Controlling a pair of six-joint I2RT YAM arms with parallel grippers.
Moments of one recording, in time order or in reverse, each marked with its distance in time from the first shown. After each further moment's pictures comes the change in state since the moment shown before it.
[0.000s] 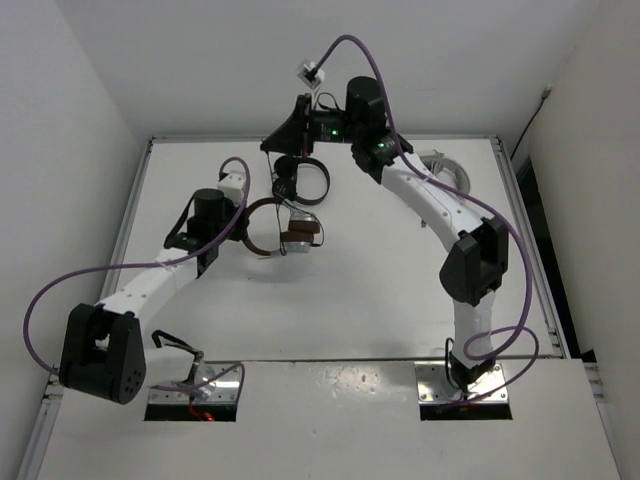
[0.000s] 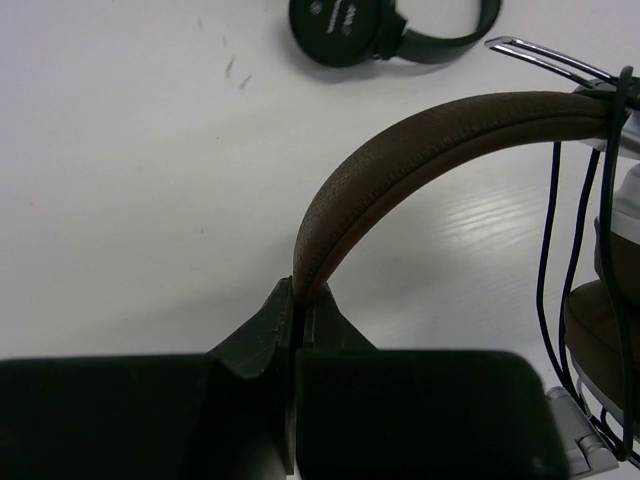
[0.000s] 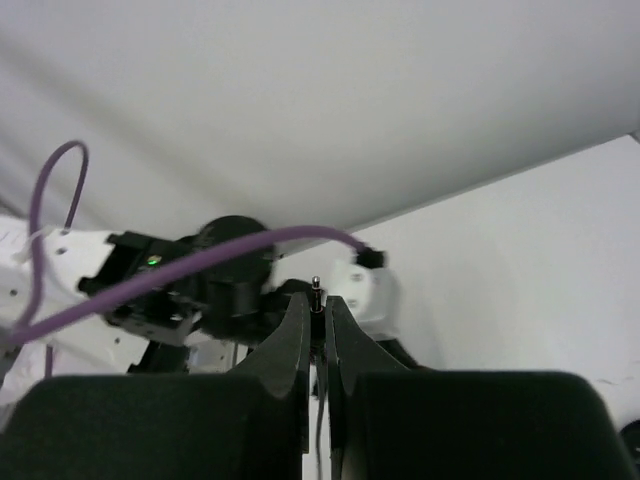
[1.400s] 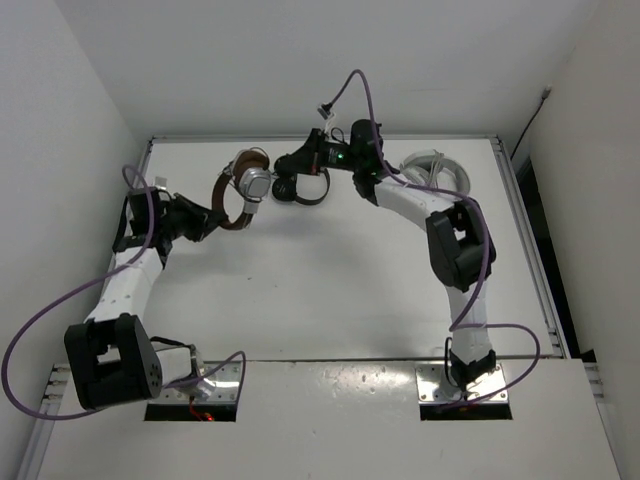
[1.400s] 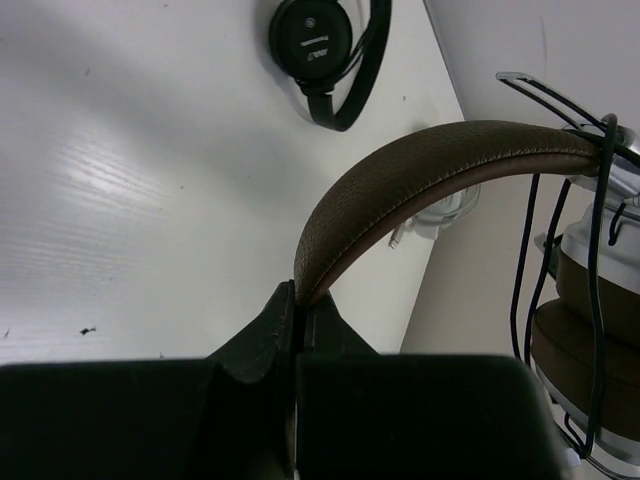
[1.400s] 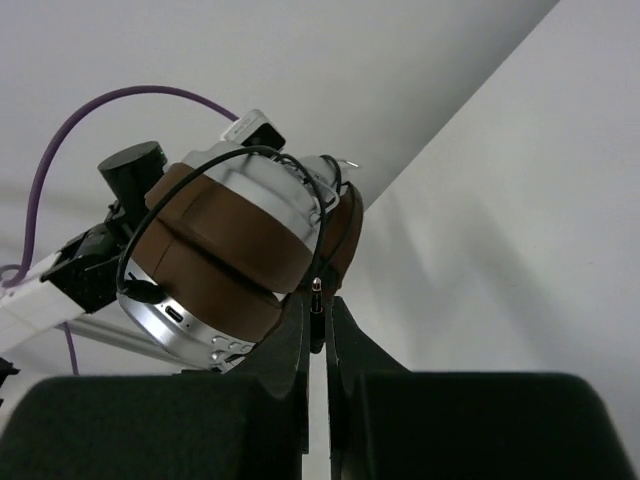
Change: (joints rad) left arm 0.438 -0.058 0.025 -0.129 0.542 -0.913; right arm -0.108 0.140 -0.330 0.462 0.052 0.473
